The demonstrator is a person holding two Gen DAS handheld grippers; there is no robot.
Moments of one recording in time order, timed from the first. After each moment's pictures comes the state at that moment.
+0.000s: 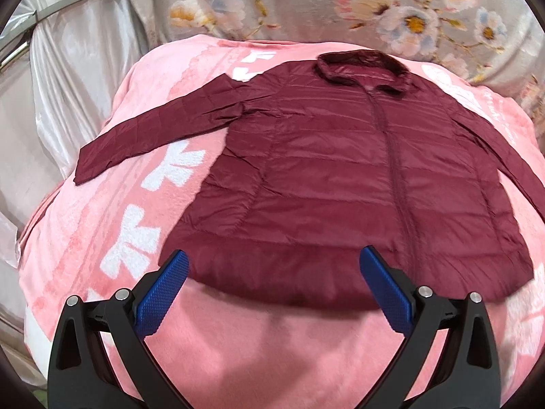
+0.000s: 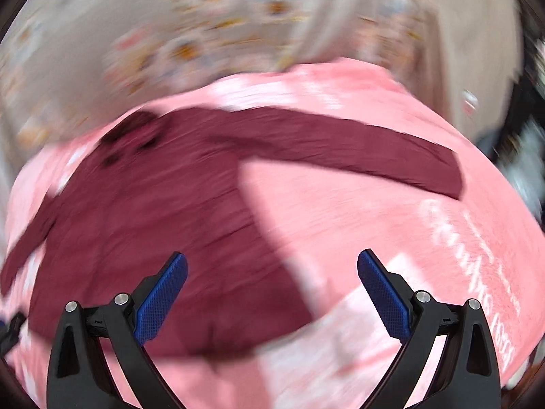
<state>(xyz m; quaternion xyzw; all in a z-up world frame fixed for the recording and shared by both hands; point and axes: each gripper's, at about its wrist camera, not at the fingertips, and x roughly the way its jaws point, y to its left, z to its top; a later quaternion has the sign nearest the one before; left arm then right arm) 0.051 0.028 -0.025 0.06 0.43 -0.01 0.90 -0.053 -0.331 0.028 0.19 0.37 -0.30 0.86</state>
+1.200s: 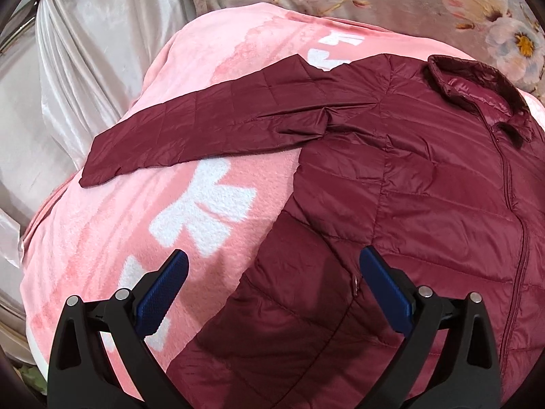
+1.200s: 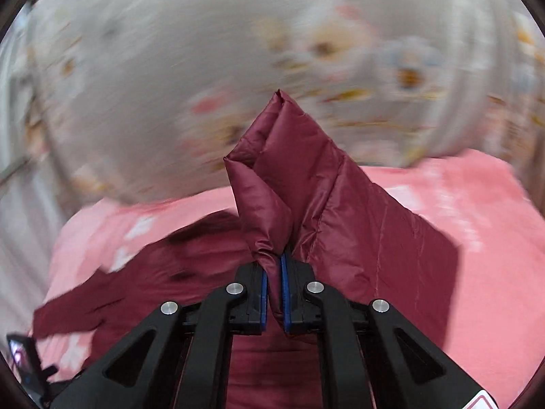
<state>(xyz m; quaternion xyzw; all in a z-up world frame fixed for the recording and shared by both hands) 0.202 0.071 -0.070 0.03 0.46 0.12 0.88 0.212 -0.297 0.094 0.14 0.28 -0.06 0.95</state>
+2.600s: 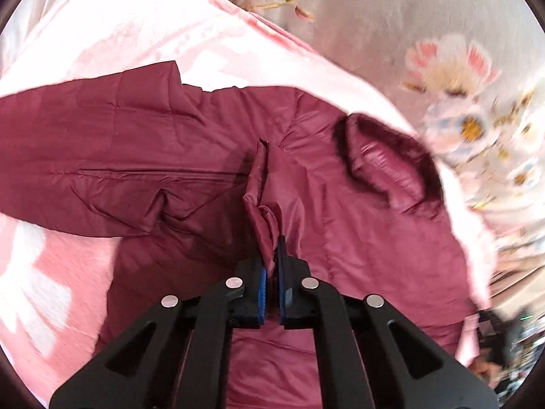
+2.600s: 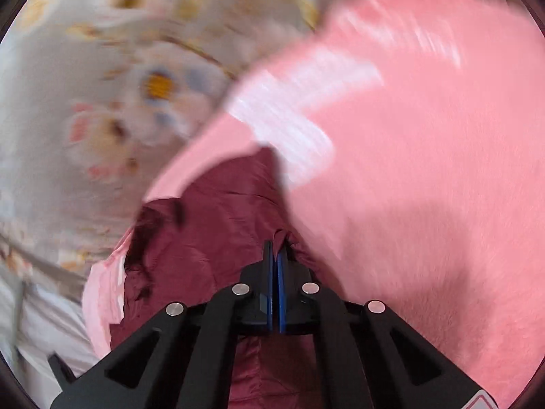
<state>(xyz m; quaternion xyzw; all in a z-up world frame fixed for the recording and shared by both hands) 0.323 0.049 -0.079 -0.18 0.48 -0.09 0.86 0.190 -0.427 -0.032 0.40 0.31 -0.15 0.85</state>
